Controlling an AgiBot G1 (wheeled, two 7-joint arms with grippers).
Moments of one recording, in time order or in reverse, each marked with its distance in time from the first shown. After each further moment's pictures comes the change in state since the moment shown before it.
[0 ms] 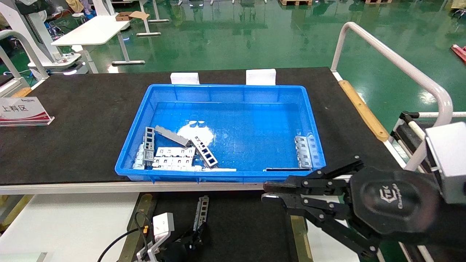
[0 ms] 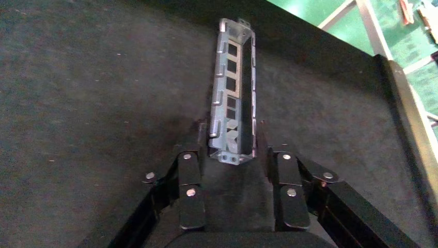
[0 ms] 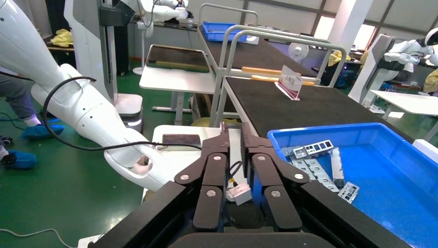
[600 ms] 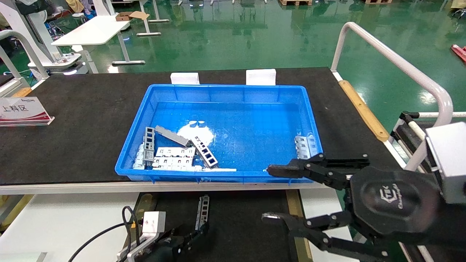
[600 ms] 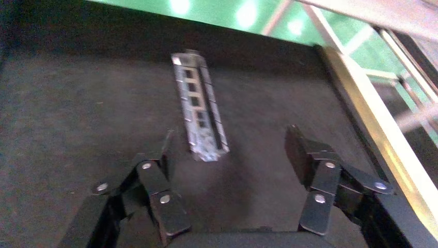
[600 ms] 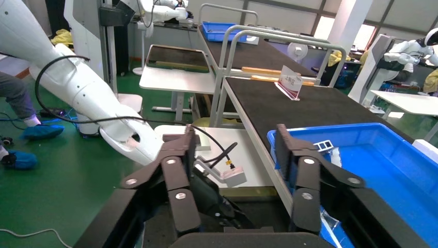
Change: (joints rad) left arm 0.045 -0.210 -0.012 -0.151 0.063 0.234 0.054; right arm 0.000 0.000 0.000 0.000 0.000 0.000 0.000
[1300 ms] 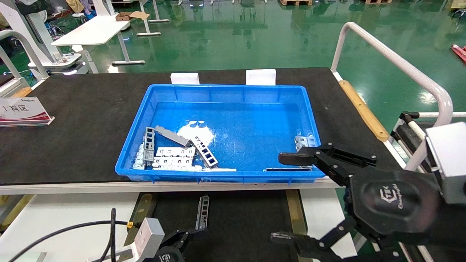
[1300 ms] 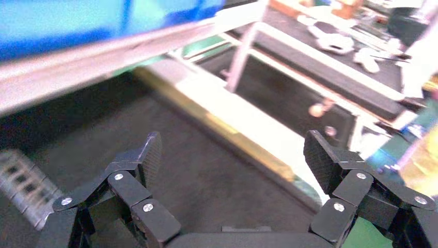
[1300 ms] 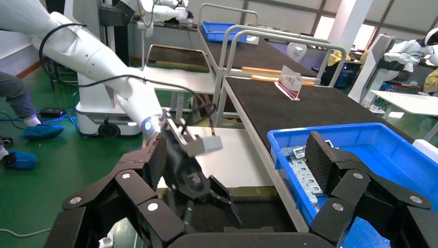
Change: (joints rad) left arm -0.054 -0.243 -0.073 -0.011 0.070 0.733 0.139; right arm 0.000 0.000 0.000 0.000 0.000 0.000 0.000
